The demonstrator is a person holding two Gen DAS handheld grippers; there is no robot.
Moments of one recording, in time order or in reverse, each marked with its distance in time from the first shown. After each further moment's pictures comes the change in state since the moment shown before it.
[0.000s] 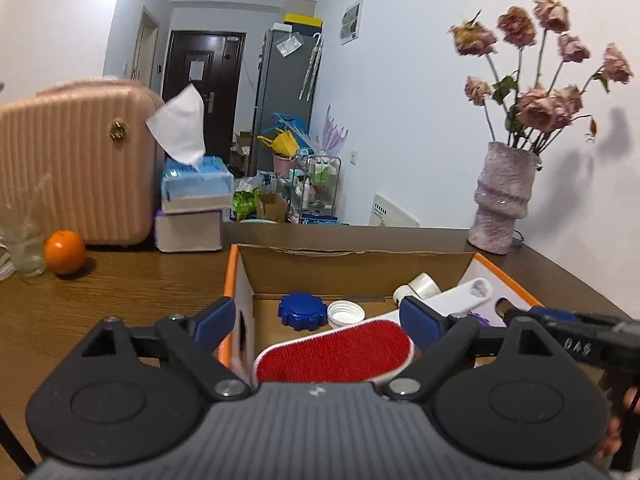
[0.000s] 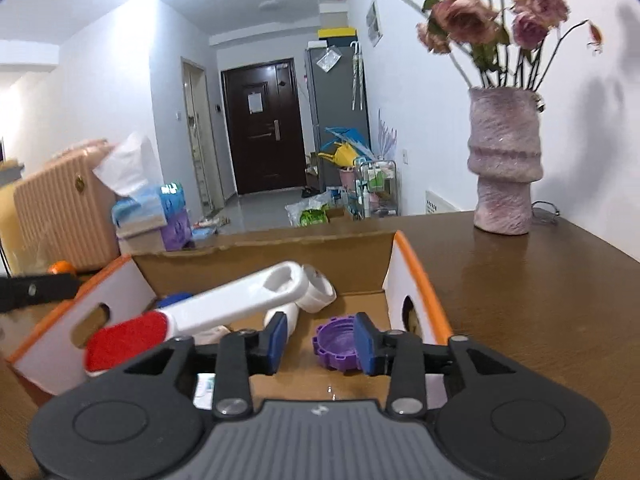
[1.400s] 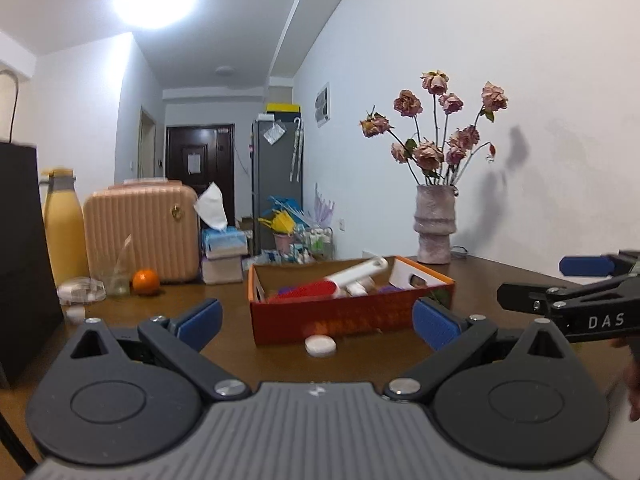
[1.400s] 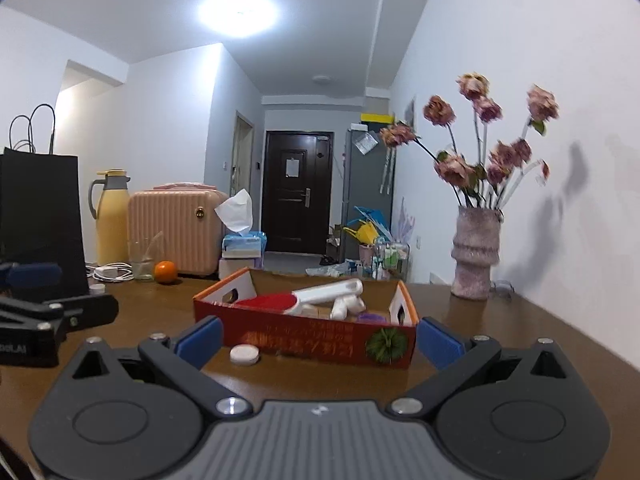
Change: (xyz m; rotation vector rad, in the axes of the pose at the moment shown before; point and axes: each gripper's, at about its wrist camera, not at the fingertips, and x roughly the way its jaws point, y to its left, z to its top) left arm -0.281 -0.063 -0.130 0.127 -0.246 0.014; right arm -0.300 0.068 -0.095 -0.182 -0.224 0.021
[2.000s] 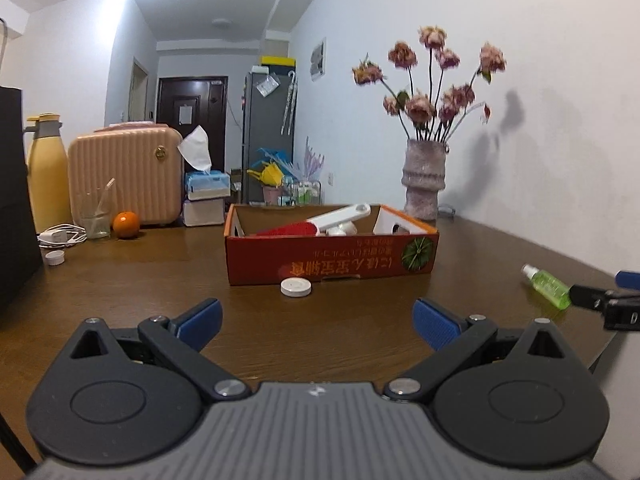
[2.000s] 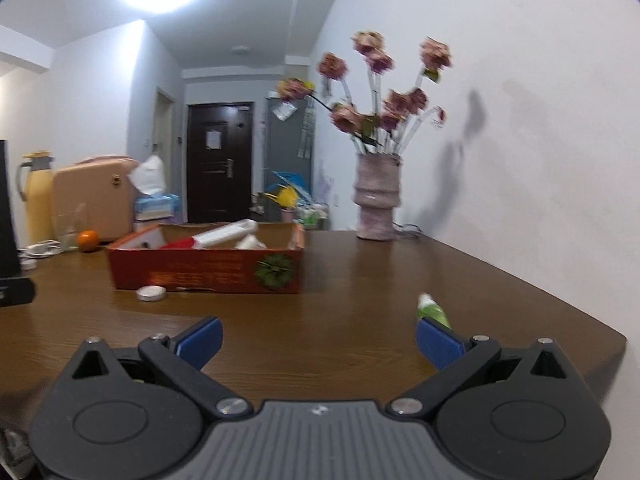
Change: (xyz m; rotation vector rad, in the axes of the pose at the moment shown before) left arm 0.025 -0.011 -0.026 -0.027 0.145 -0.030; right arm -0.041 -0.066 -0.055 0.078 0.104 -0.245
